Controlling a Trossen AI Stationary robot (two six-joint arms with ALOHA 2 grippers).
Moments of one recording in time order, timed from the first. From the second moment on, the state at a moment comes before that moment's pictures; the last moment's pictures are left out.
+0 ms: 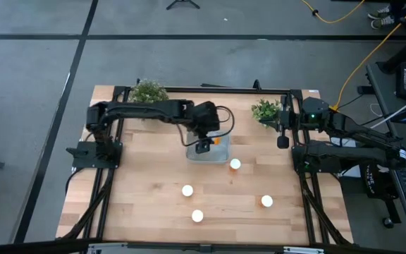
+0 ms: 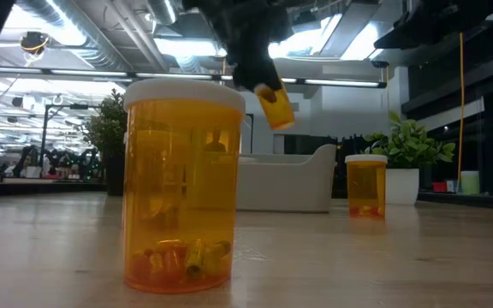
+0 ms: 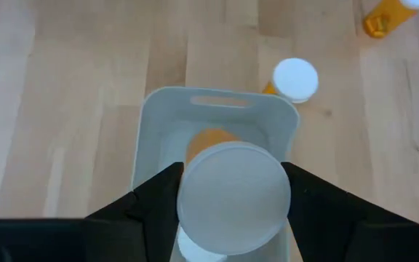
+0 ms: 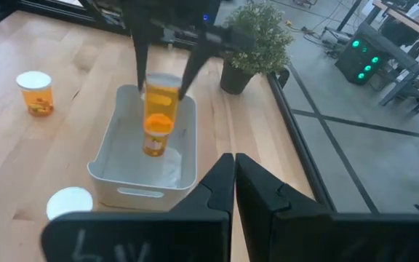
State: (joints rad) left arm 0.15 1.85 1.62 -0.73 0.13 0.04; right arm -0.33 0.61 0.70 -0.44 -0.13 -0.37
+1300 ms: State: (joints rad) left arm 0.19 2.10 1.67 -0.72 0.15 0.06; right arm -0.33 0.61 0.70 -0.51 -0.16 -0.38
